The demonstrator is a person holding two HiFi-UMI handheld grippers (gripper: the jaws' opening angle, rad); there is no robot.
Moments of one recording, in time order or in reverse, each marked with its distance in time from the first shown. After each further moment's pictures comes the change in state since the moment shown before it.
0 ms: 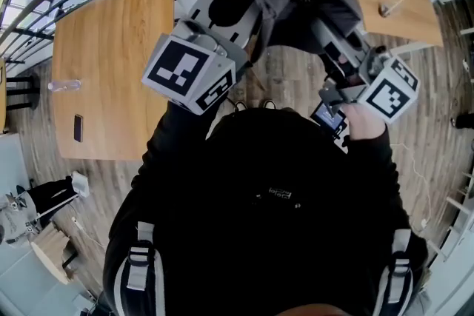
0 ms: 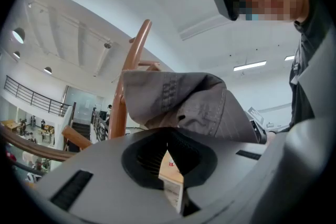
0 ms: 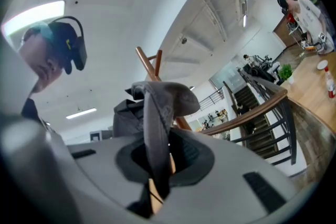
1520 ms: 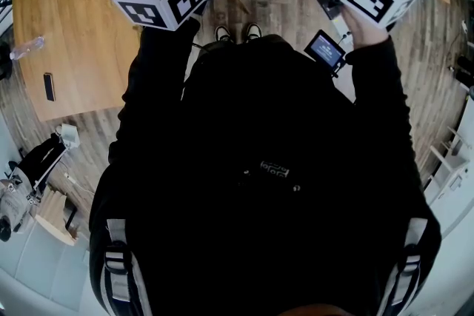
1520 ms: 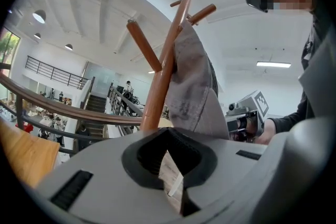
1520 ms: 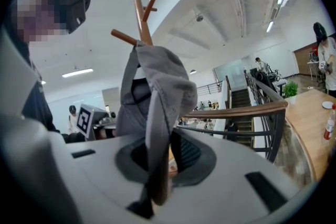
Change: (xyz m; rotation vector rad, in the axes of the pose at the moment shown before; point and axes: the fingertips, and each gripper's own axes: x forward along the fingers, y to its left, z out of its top) left arm -0.017 0.061 -0.148 -0.180 0.216 0.135; right arm 0.045 -0.080 -0.083 -0.233 0.285 -0.097
